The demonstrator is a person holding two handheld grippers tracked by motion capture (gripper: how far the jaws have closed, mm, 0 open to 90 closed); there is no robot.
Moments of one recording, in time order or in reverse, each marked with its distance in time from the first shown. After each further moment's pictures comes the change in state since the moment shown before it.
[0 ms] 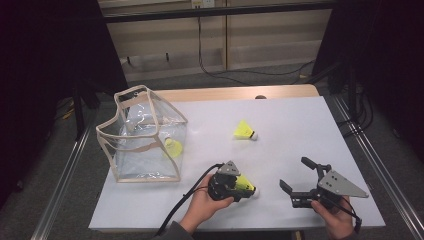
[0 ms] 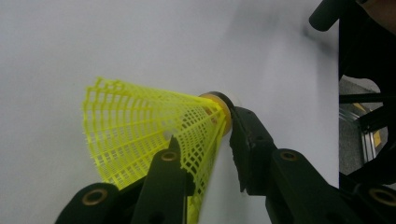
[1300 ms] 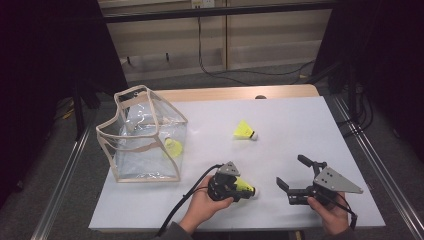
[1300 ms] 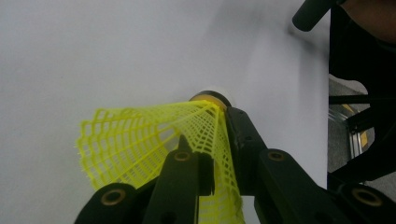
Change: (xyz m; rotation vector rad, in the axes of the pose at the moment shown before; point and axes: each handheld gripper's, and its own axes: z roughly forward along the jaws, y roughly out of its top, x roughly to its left) left arm 0.000 -0.001 -0.001 0.000 -0.030 -0.026; right arm -0.002 -0.001 0.011 0.004 0.013 -0.002
